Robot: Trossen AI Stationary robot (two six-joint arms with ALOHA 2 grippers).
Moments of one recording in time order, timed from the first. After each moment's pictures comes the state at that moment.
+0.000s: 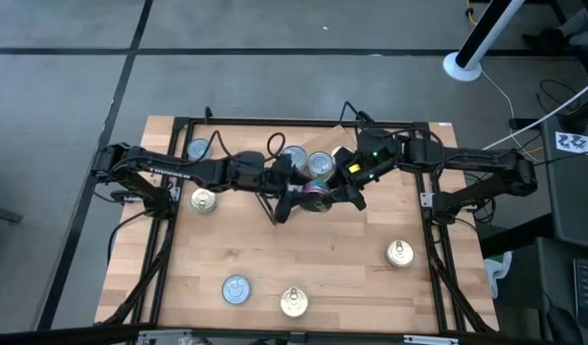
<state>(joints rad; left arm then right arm) 0.00 1.49 1.08 0.26 0.02 -0.28 -0.12 1.30 1.22 -0.43 -0.49 0.38</state>
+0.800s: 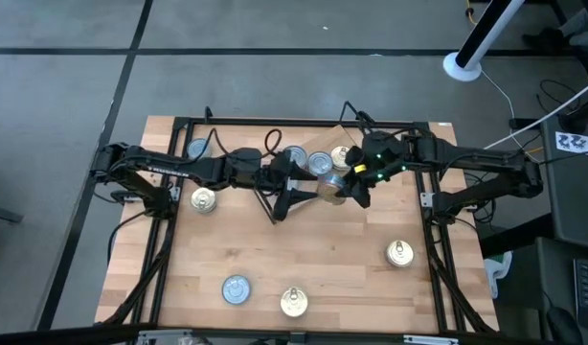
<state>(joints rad) 0.01 1.49 1.08 0.29 0.04 -0.22 -0.13 1.24 1.21 -0.71 -0.28 0.37</state>
